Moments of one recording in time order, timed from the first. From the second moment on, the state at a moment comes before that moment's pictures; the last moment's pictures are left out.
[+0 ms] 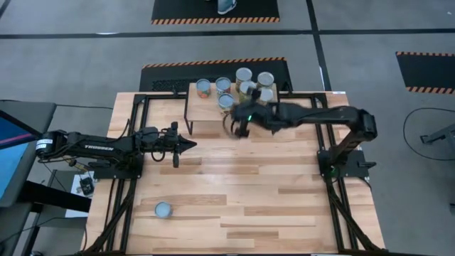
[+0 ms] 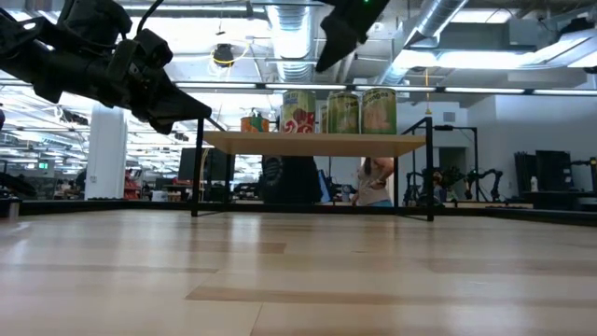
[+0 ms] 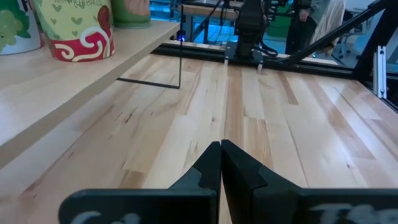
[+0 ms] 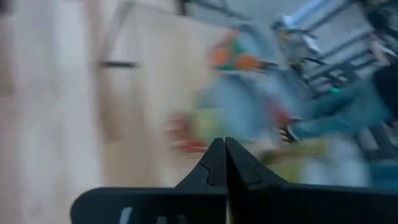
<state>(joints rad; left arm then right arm) 0.20 0.90 0.17 0.53 0.07 -0.07 -0.11 1.65 1.53 -0.59 0.58 -0.27</state>
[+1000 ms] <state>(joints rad) 0.20 0.90 0.17 0.53 0.07 -0.07 -0.45 1.64 1.56 -0.64 0.25 -0.31</state>
